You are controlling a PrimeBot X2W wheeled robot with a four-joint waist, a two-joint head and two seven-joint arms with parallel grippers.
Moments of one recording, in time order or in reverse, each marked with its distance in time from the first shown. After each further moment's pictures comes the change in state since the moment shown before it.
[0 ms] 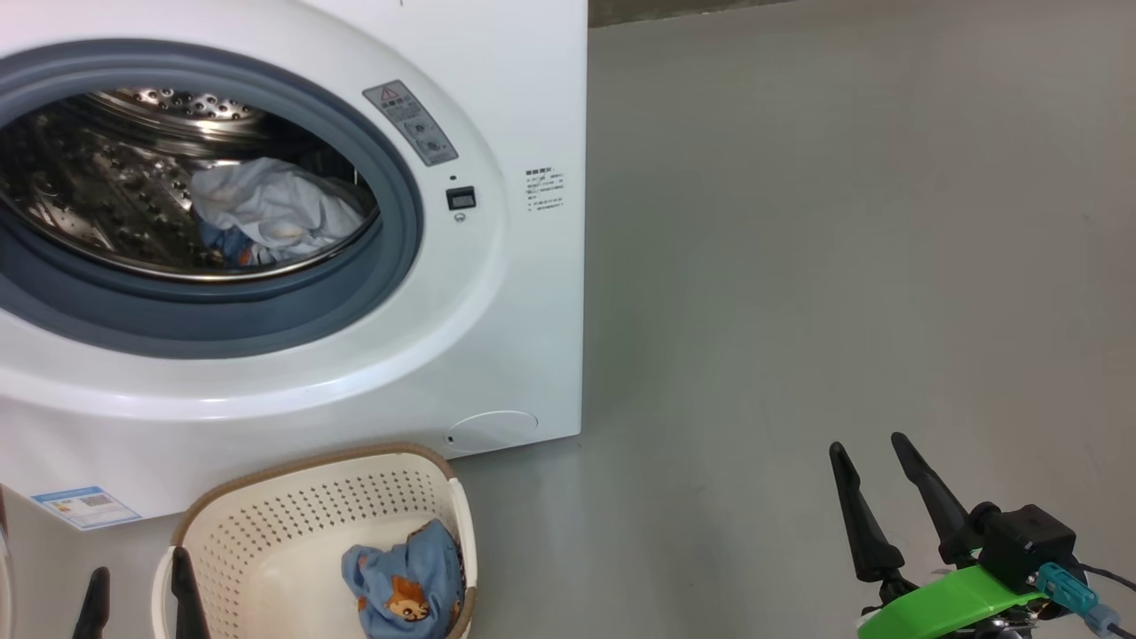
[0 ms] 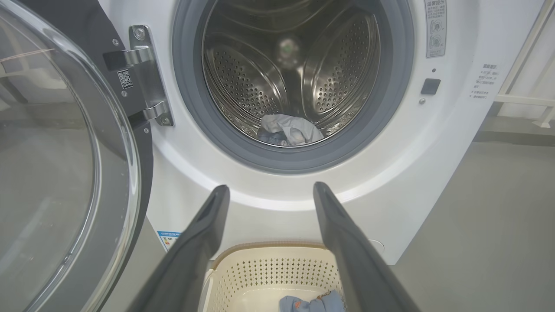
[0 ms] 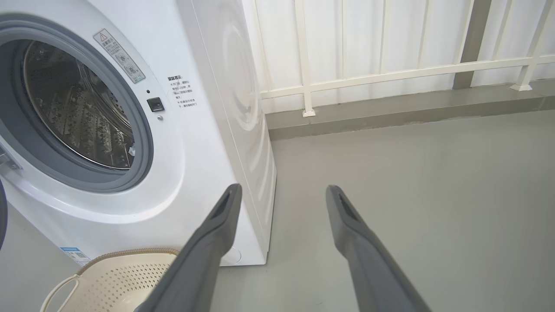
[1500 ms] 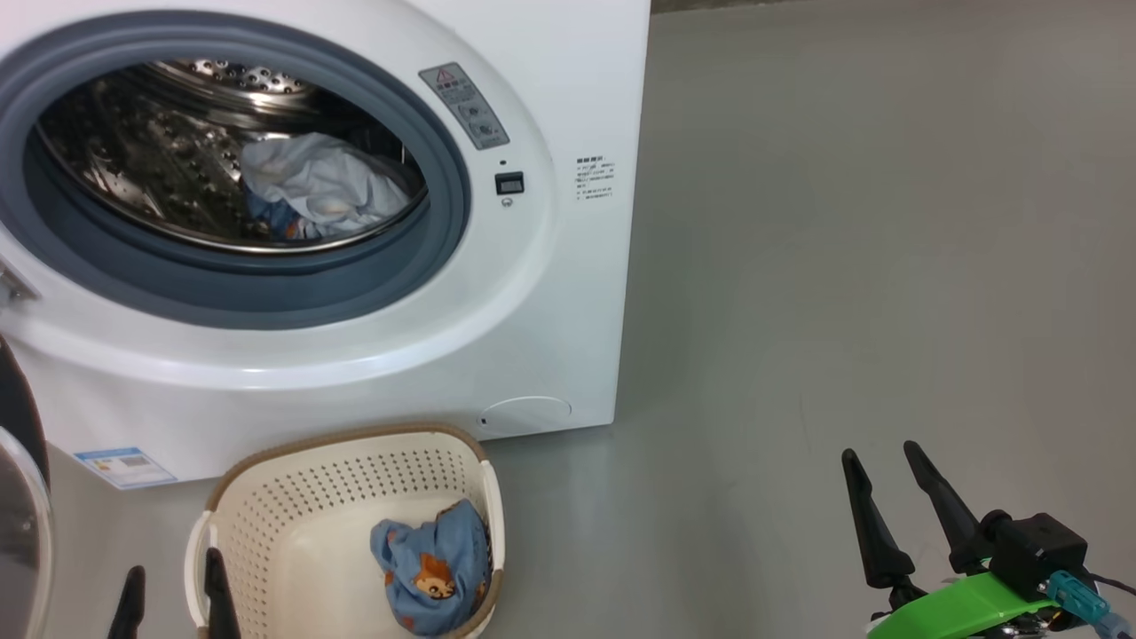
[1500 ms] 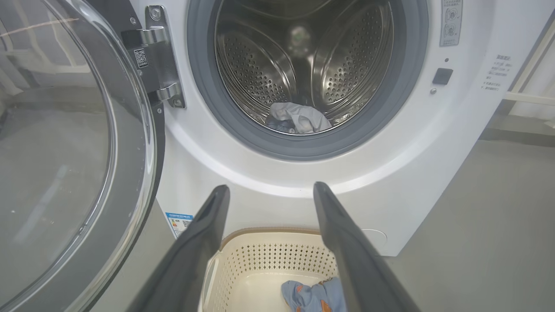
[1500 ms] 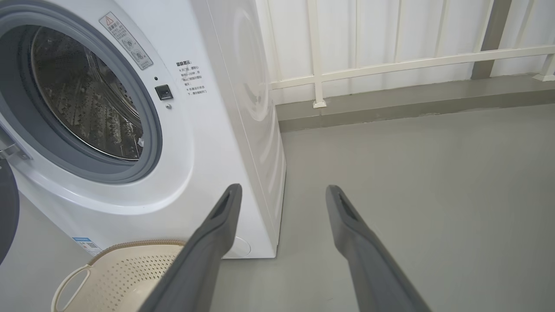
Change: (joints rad) left arm 0.001 0.000 -0.056 0.006 -0.020 0.018 0.000; right arm 0.016 0.005 -0.024 0.002 0.000 0.000 0.000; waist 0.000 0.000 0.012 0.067
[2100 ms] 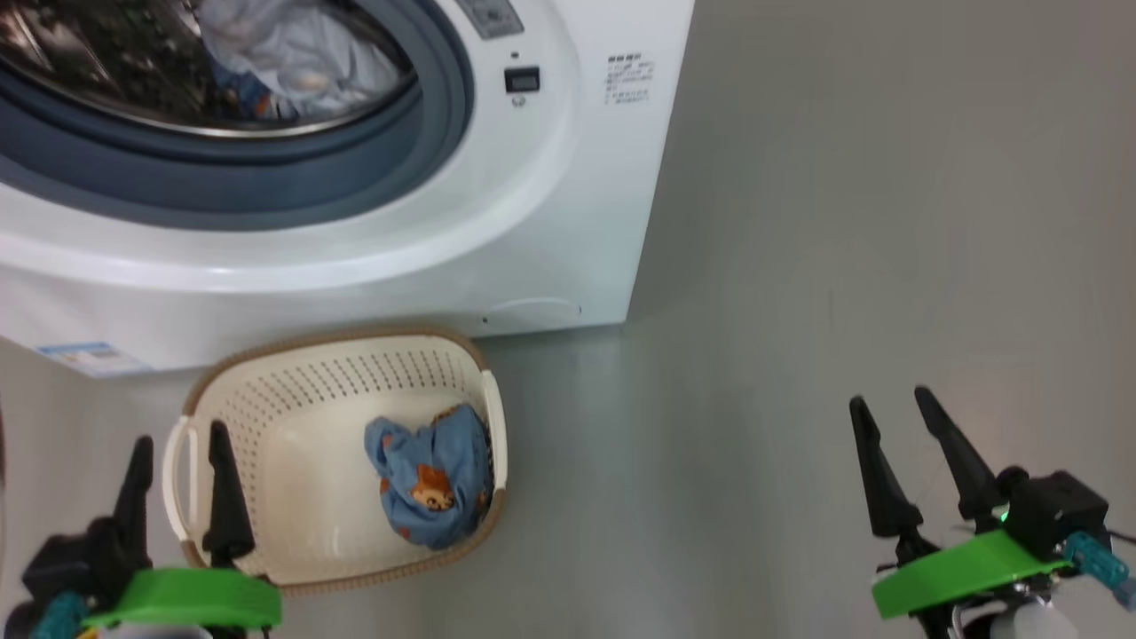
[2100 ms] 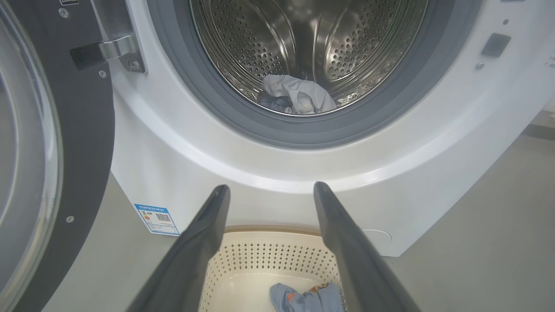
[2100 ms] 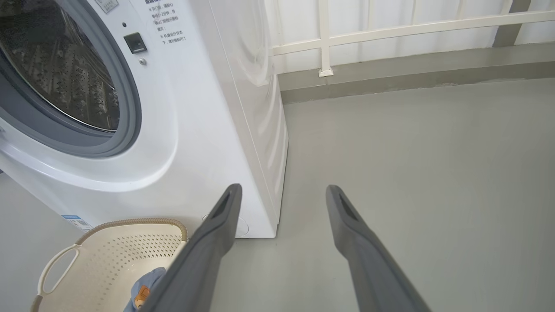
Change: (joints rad) left arm -0.259 -0.007 -0.011 0.144 -0.023 -0.049 0.000; right arm -0.044 -0.005 -0.013 -0.050 -0.010 0.000 0.000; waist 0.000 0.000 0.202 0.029
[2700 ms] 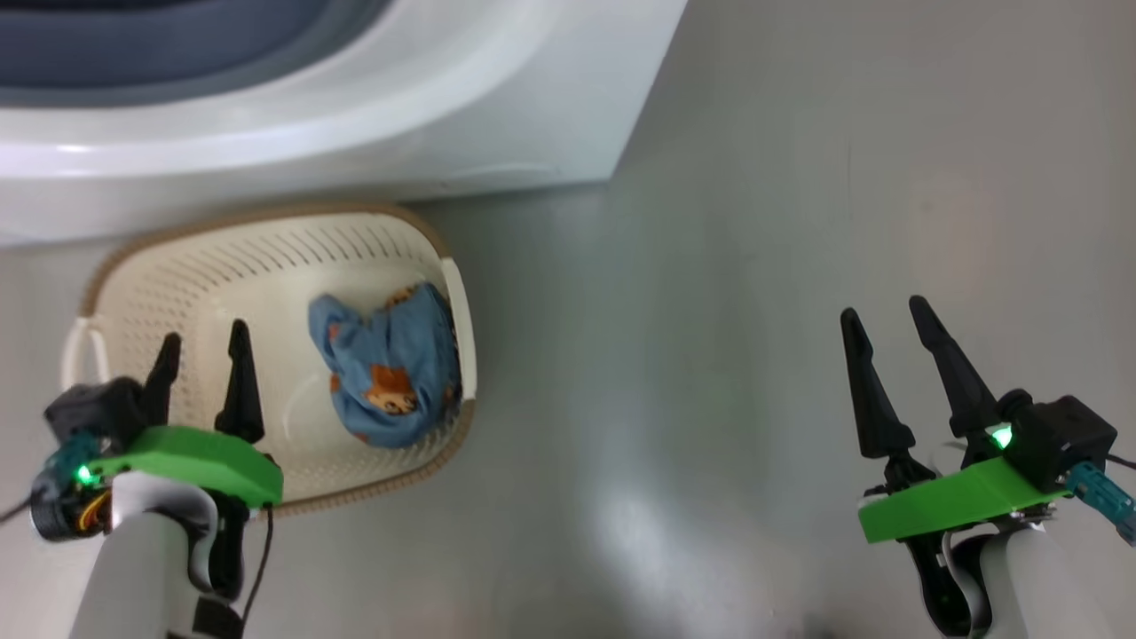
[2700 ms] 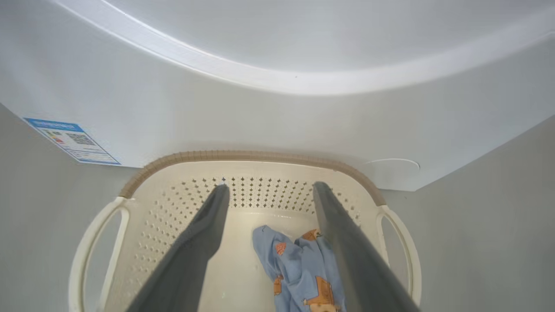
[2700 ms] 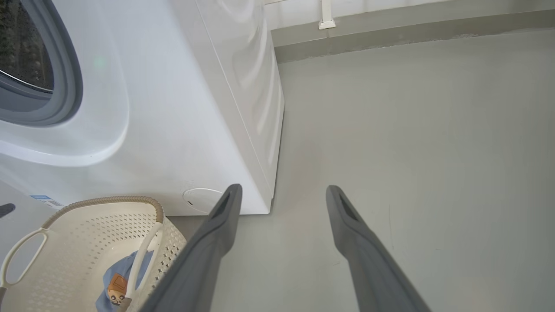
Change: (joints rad) left arm -0.393 0.013 0.013 0.449 0.008 -0.115 0.000; right arm -0.146 0.010 0.012 -0.022 -0.006 0.000 0.000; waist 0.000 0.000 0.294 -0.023
